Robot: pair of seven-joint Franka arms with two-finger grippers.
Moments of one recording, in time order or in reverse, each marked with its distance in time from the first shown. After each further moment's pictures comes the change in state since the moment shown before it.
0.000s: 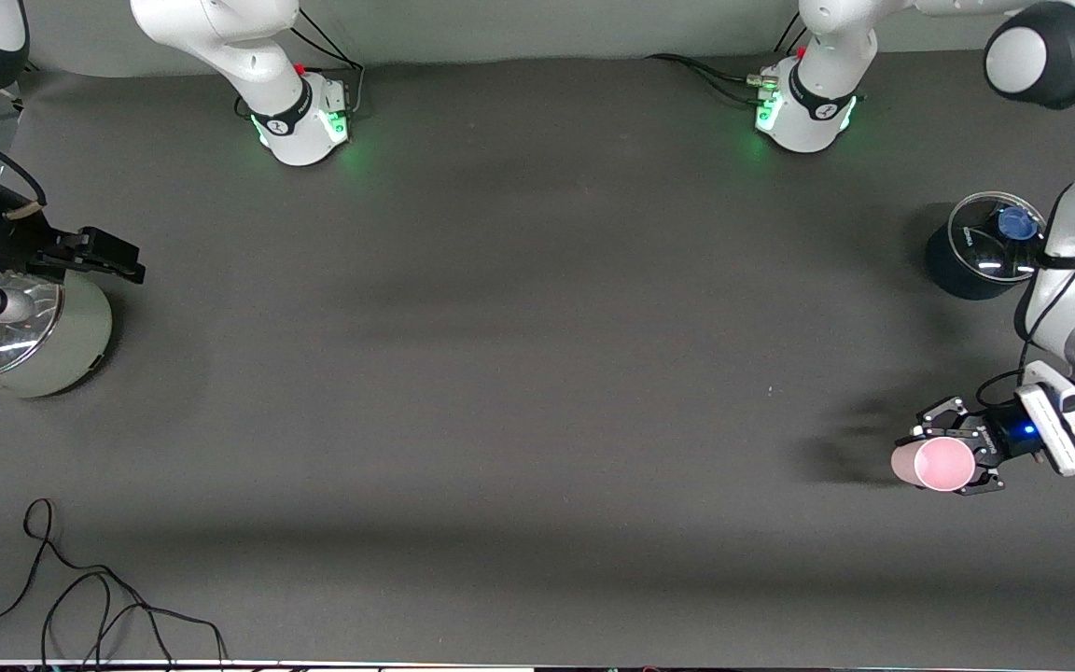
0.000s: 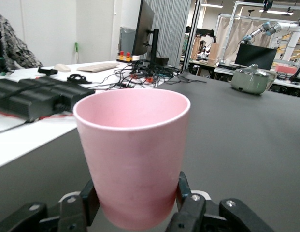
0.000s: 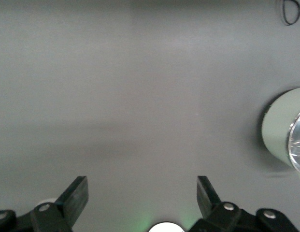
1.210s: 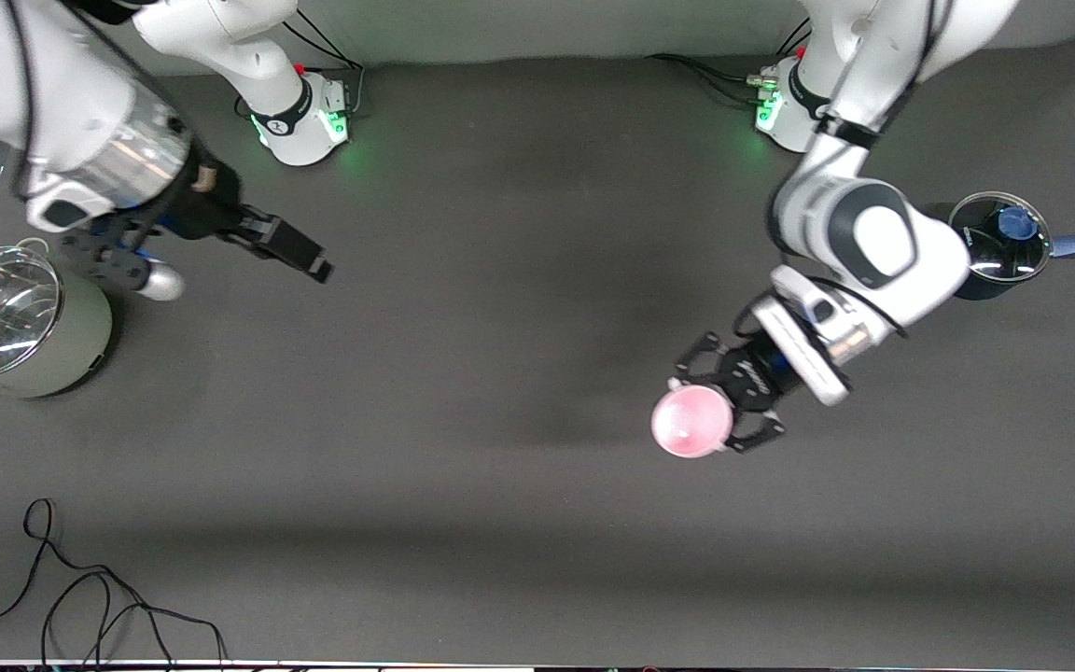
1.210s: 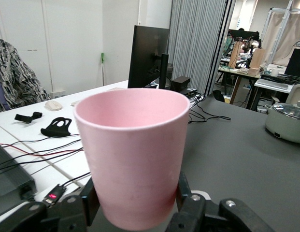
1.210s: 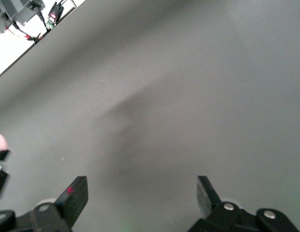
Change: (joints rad) left arm -0.760 -0.521 -0.029 -0.324 -0.575 0.845 -0.107; right arm 0.309 0.097 0.028 0.129 0.218 0.208 0.872
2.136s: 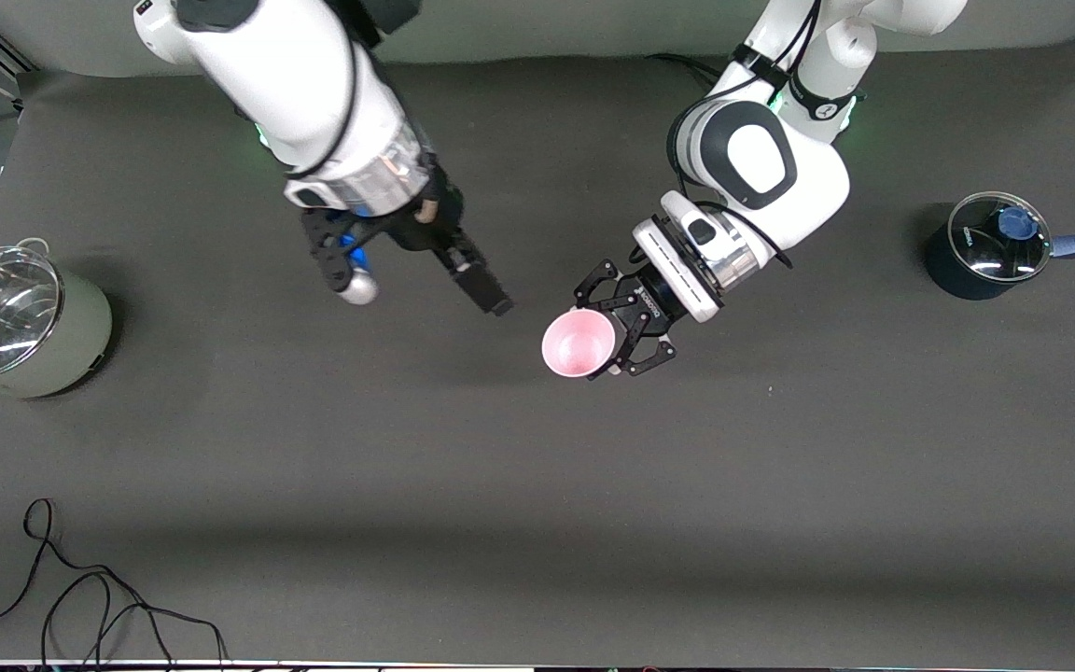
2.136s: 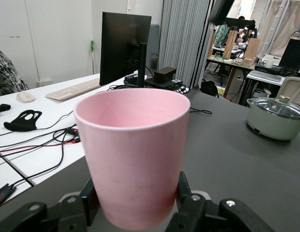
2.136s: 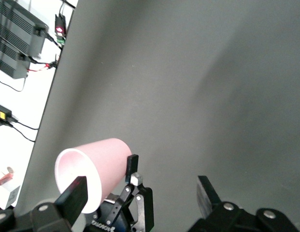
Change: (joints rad) left arm -0.203 -0.057 0.007 -0.035 -0.096 0.174 -0.003; right arm 0.241 0.210 -0.001 0.135 -0.044 0.234 0.654
